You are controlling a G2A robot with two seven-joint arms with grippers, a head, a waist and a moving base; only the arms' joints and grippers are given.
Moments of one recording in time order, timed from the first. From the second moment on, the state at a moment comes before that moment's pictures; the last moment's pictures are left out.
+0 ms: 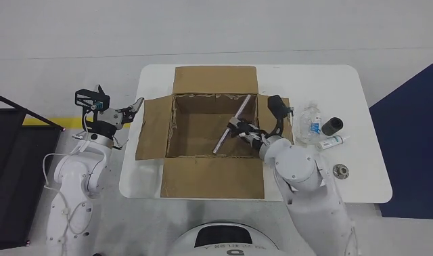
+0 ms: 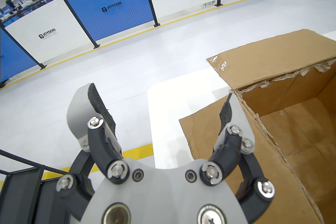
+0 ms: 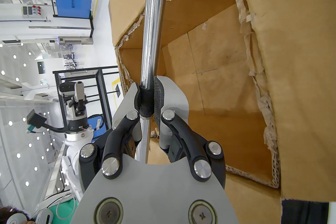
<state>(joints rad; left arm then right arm) 1.66 -1.28 -1.71 -1.90 1.43 -0.25 -0.11 -1.51 -1.39 1.19 -2.08 -0.52 0.79 0.63</state>
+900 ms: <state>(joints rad) 1.66 -1.28 -1.71 -1.90 1.43 -0.25 -0.11 -1.42 -1.41 0.99 -1.91 -0.59 0.85 0.52</state>
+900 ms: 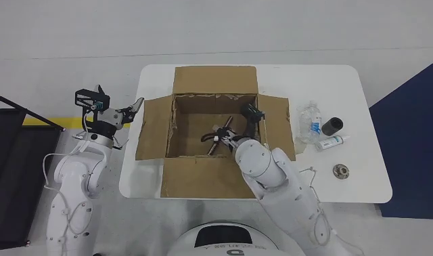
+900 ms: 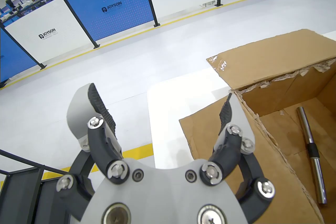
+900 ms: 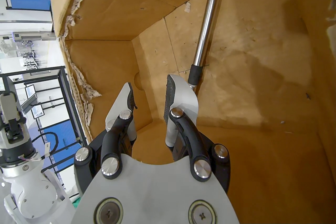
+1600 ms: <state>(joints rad) 1.66 -1.28 -1.71 -1.90 1.43 -0.25 -0.11 -2.15 -1.29 1.90 -2.35 -0.23 -0.06 0.70</state>
